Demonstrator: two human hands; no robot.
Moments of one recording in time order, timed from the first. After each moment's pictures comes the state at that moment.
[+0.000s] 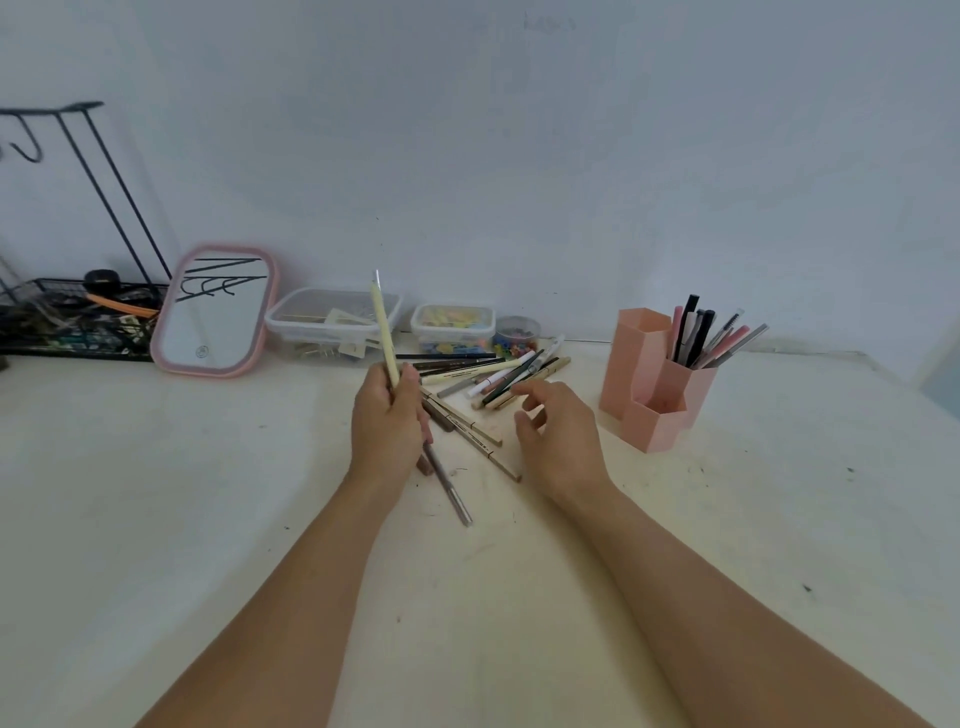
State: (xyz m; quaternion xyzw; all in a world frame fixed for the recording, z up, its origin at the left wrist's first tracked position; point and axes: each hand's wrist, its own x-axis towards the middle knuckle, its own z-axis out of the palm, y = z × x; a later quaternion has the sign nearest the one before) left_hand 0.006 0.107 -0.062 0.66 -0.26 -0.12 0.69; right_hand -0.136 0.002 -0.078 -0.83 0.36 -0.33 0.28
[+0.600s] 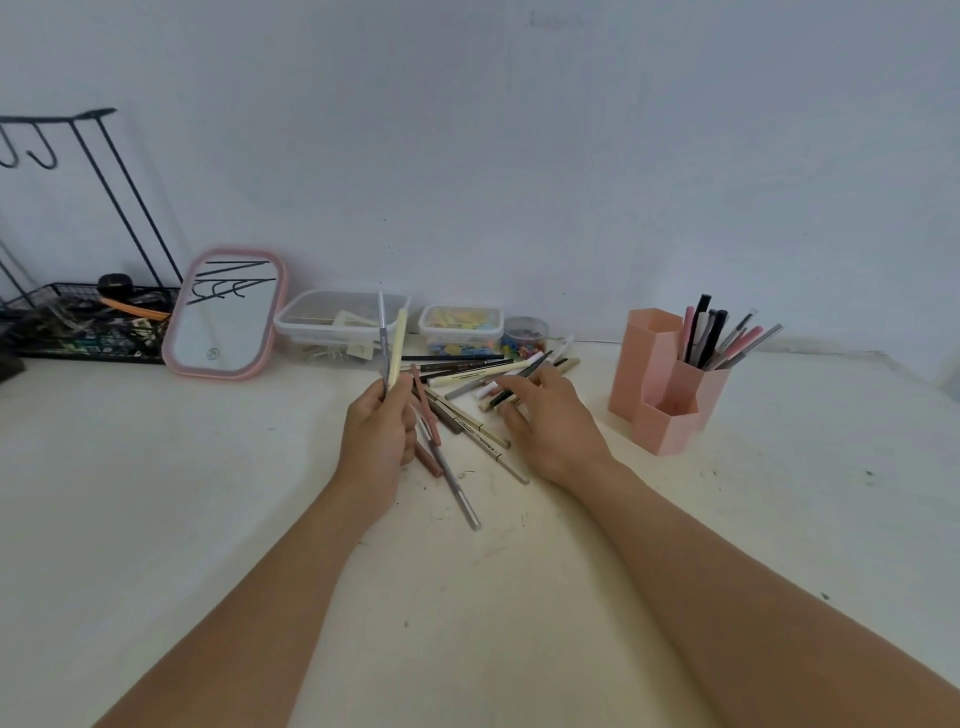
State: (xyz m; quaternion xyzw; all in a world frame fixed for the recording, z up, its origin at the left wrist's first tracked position) left_hand 0.014 0.123 -0.059 0.58 -0.20 -0.26 0.74; right_hand -0.115 -0.026 -0.079 -0.91 0.30 -0.23 0.17
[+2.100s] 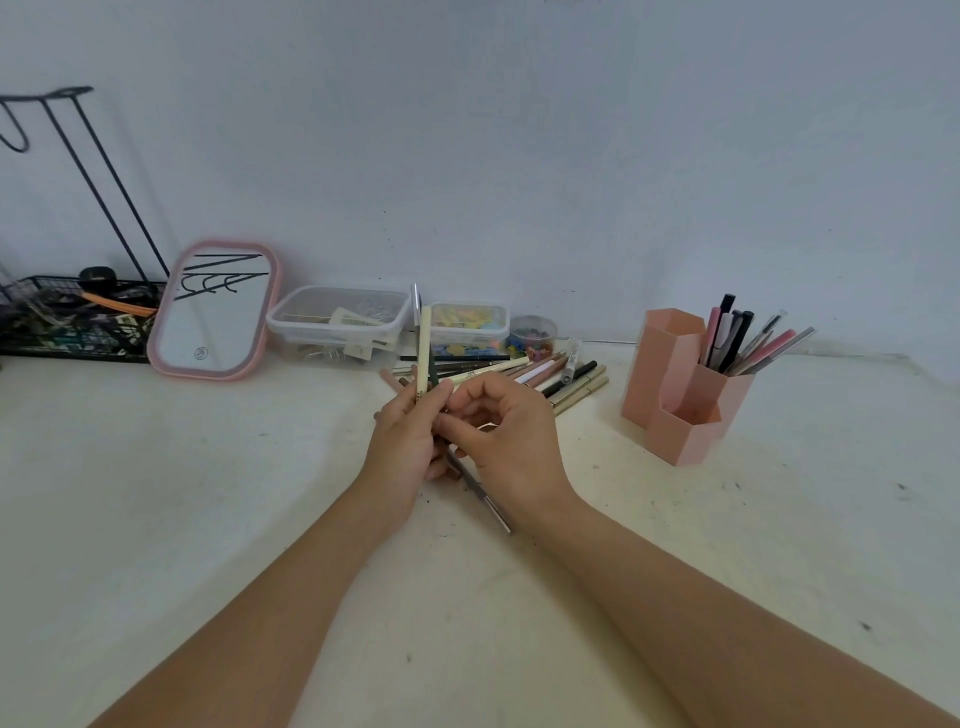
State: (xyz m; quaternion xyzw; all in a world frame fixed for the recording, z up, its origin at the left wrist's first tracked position) left_hand 0.009 0.107 -0.066 0.60 -0.24 -0.30 0.70; right_hand -0.091 0.045 -0.057 -0.74 0.20 -0.42 0.49
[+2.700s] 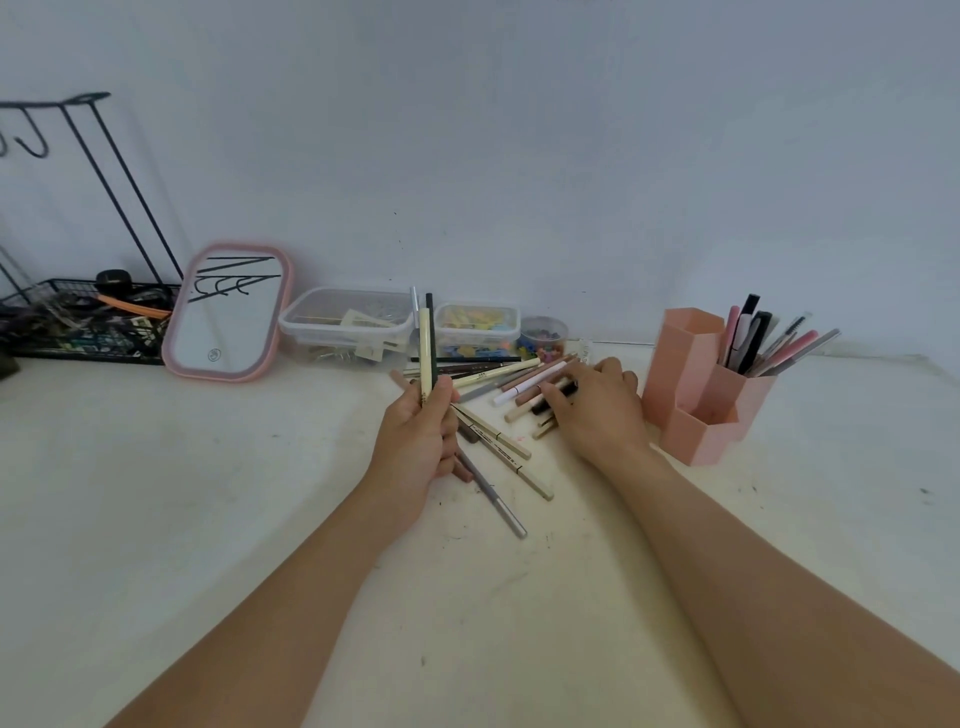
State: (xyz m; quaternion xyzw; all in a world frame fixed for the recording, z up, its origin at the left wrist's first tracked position) left_hand 0.010 0.112 -0.058 0.58 -0.23 -0.33 0.71; right_hand -0.105 -0.062 -0.077 -0.85 0.45 -0.22 0.14
